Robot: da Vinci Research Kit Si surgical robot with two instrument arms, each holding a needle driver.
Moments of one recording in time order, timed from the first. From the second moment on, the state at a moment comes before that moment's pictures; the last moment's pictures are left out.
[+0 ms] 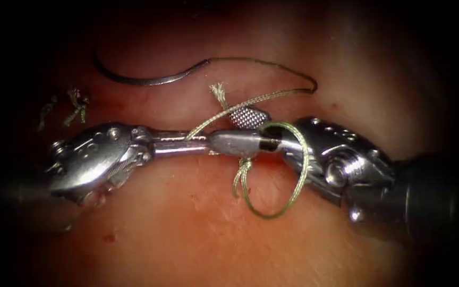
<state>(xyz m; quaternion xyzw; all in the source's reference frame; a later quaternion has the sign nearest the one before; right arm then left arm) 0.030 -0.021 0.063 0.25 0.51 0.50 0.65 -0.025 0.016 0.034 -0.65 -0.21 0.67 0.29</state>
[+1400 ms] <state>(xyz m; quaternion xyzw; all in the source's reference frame) 0.028 -0.020 0.061 0.13 0.64 0.50 0.57 -0.027 0.016 0.036 -0.66 -0.20 0.67 0.29</state>
